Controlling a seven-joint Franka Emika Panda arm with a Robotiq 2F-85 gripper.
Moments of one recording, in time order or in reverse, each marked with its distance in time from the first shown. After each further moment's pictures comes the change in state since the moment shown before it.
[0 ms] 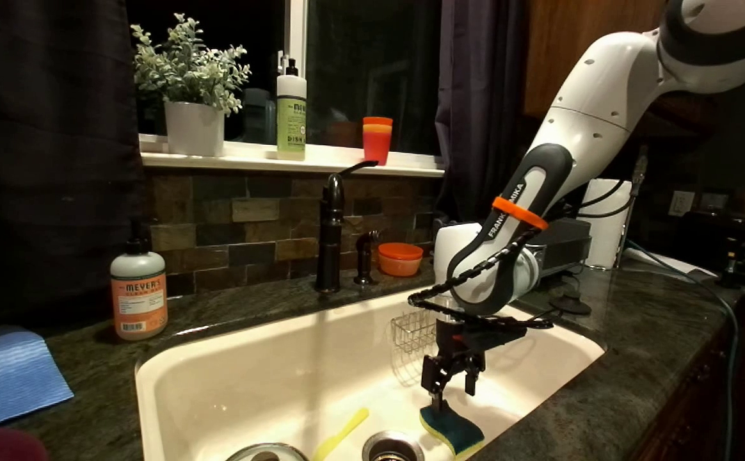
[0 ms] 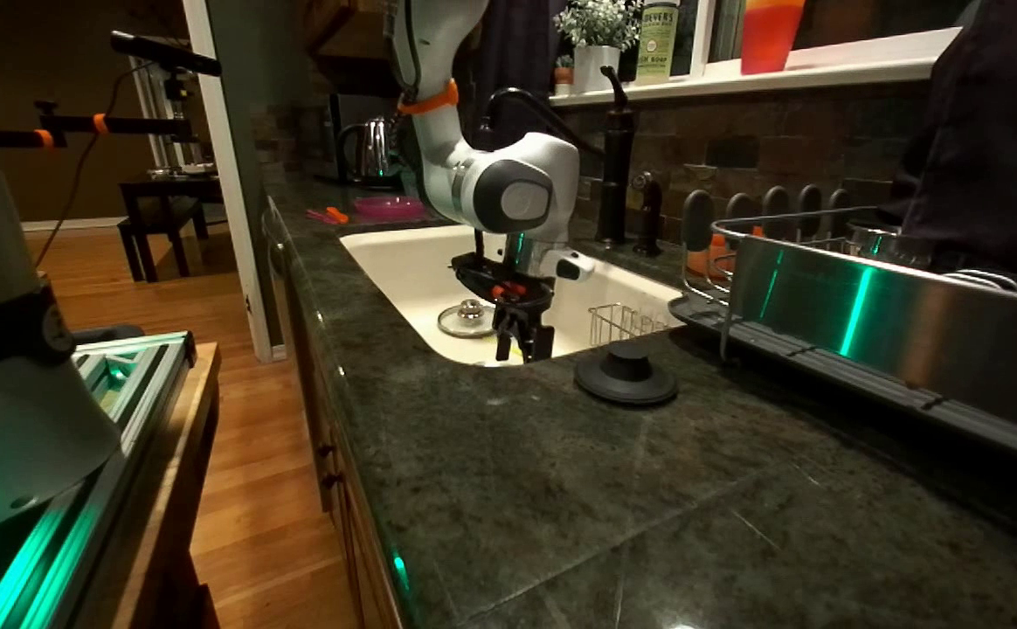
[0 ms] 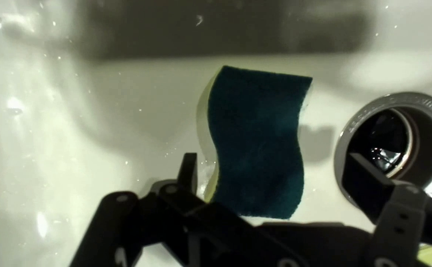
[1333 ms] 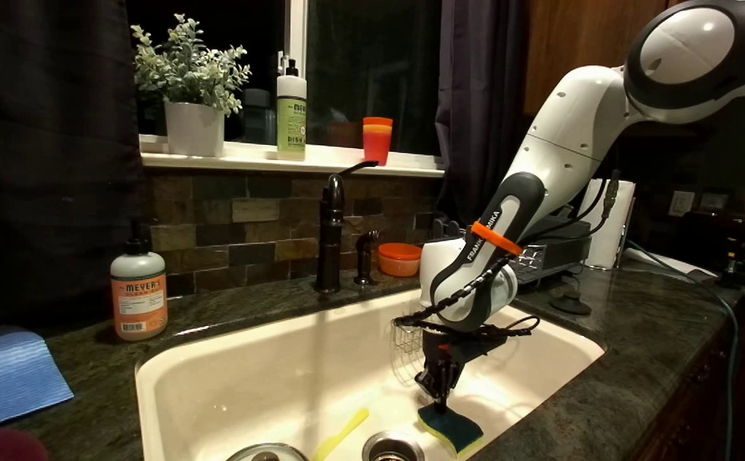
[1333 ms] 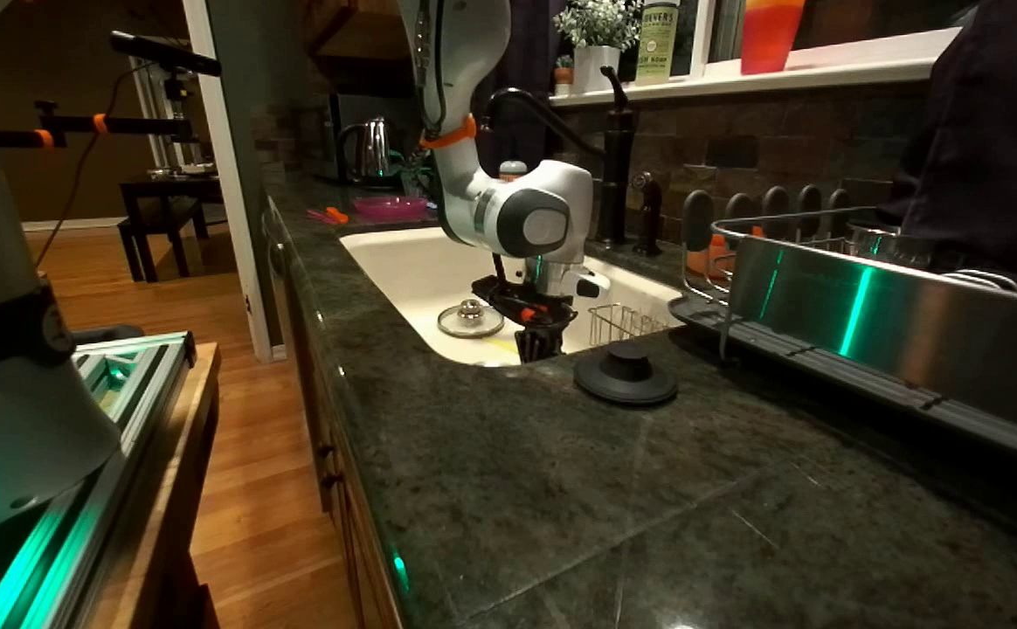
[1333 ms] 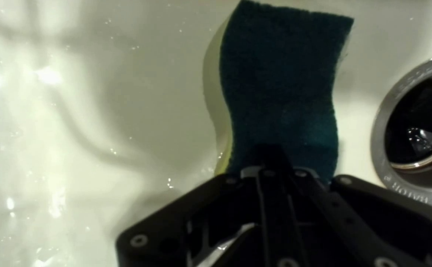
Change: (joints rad) arm 0.047 0.136 -0.056 0.157 -0.014 -0.001 -0.055
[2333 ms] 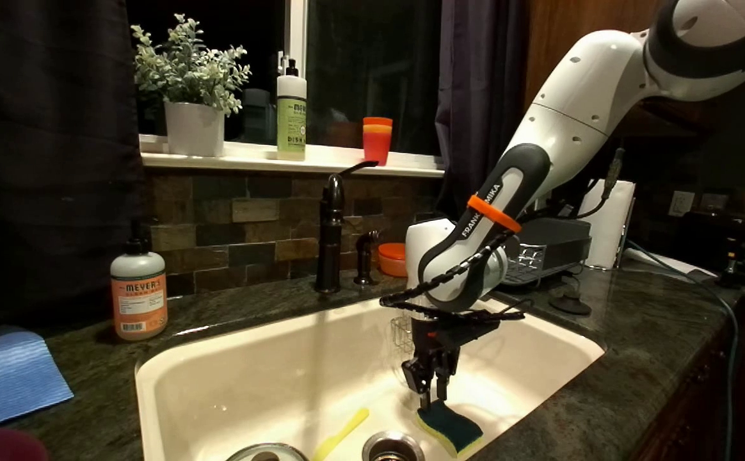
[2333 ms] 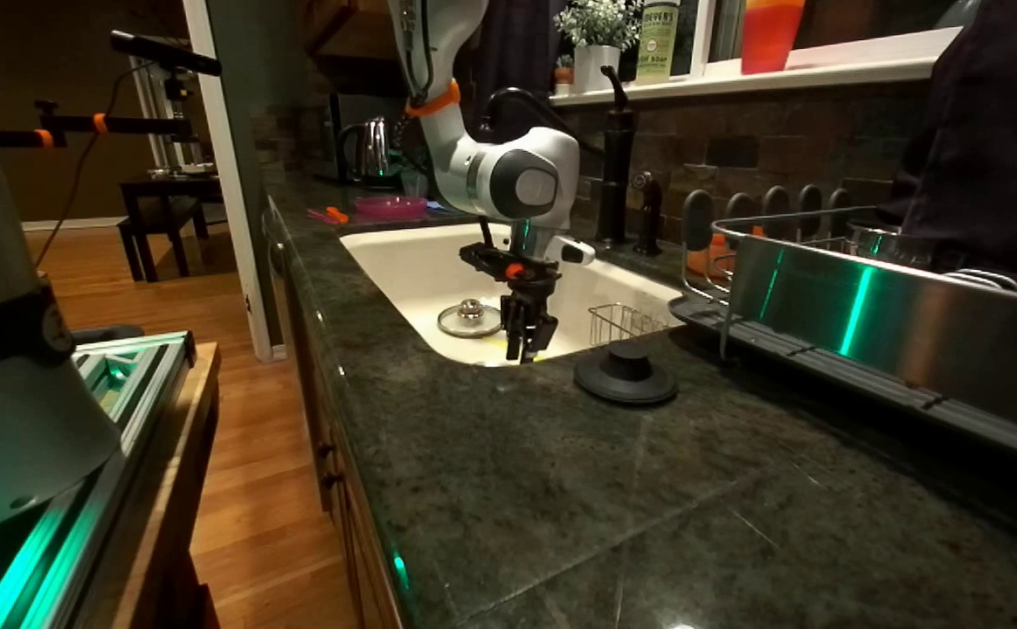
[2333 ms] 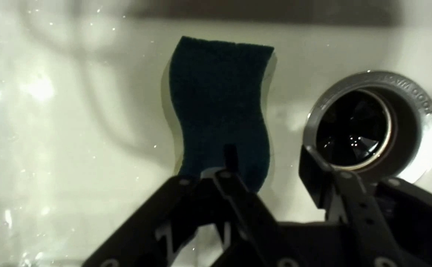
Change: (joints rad) arm 0.066 -0.089 0.004 -0.013 0.000 -0.123 0.075
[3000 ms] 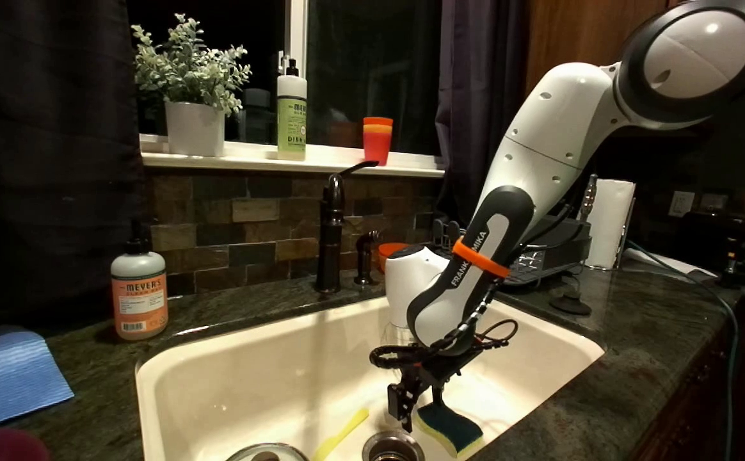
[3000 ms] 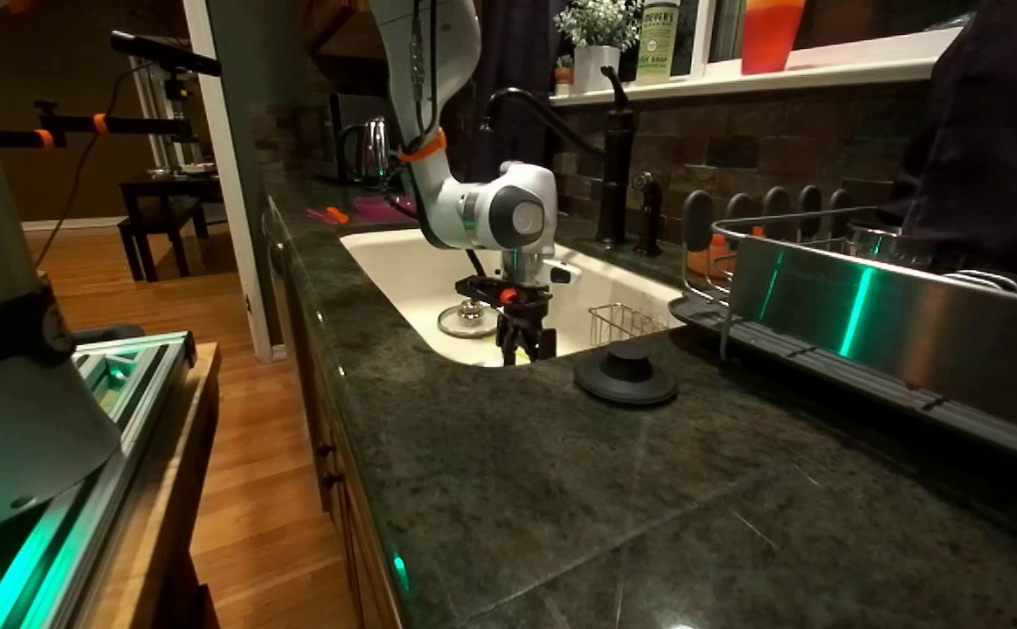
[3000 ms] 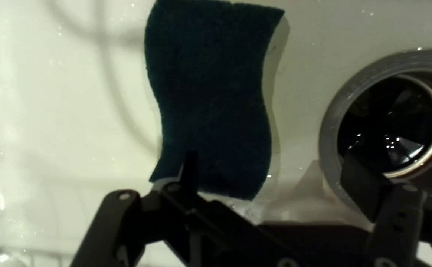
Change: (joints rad) arm 0.147 0.149 -0.102 0.113 -0.105 0.044 0.134
